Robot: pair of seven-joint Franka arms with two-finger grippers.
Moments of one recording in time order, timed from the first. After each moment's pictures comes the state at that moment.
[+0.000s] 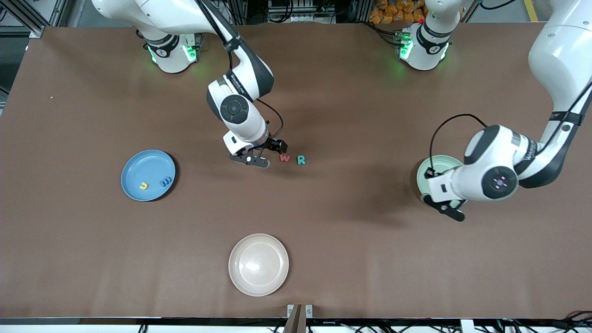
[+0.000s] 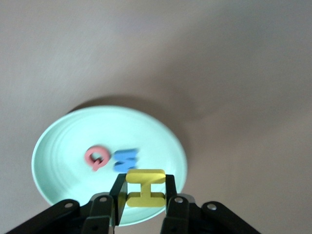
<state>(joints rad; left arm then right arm) 0.58 0.76 -0.87 -1.65 0.57 1.79 0.03 0.69 0.47 0.00 -1.89 0.23 2.34 0.80</state>
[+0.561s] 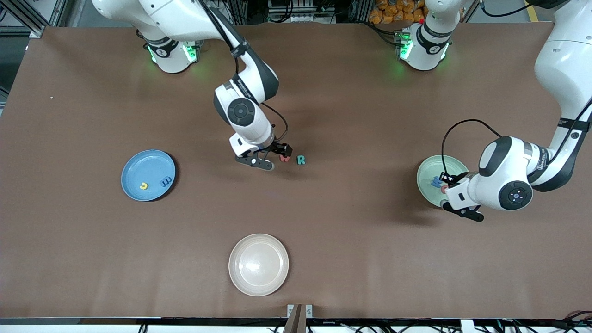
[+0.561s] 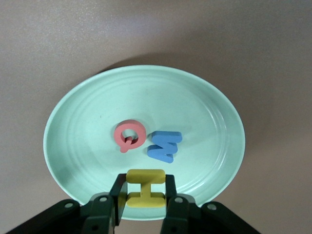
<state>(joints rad) 0.58 0.78 -0.78 -1.65 0.55 1.79 -0.04 0.71 0.54 0.01 -1.88 0.23 2.41 0.86</state>
